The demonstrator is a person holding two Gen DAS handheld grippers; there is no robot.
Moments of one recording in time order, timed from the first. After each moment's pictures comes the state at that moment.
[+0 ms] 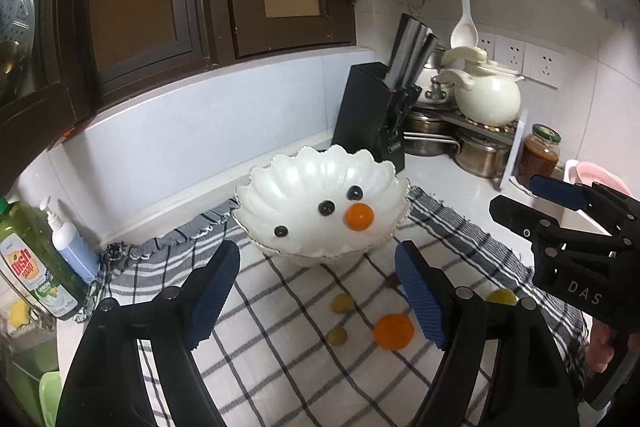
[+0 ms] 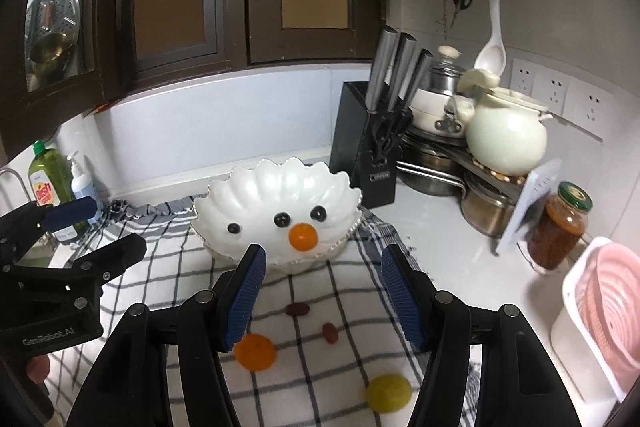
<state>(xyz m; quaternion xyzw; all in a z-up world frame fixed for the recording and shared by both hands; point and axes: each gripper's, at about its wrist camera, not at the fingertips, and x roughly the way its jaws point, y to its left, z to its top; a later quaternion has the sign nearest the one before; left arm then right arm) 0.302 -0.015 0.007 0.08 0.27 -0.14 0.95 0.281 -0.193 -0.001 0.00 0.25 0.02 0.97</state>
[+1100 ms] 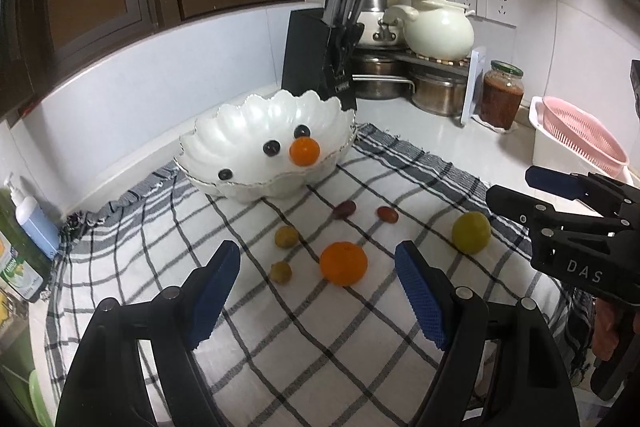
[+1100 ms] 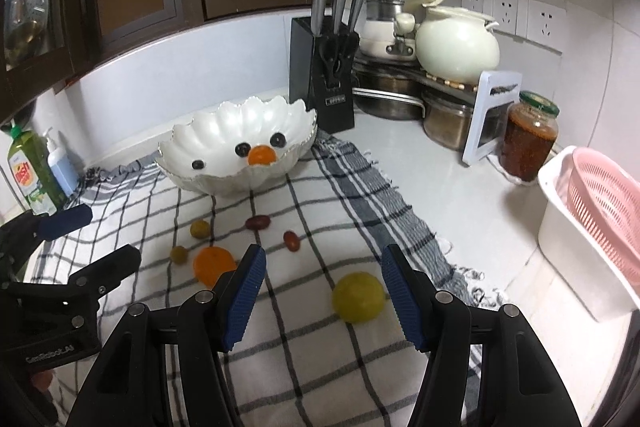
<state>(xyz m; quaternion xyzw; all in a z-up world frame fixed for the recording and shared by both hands) 0.270 -0.049 -0.059 0.11 0.32 -0.19 0.92 0.238 -0.227 -0.069 0.04 0.32 -0.03 0.95</state>
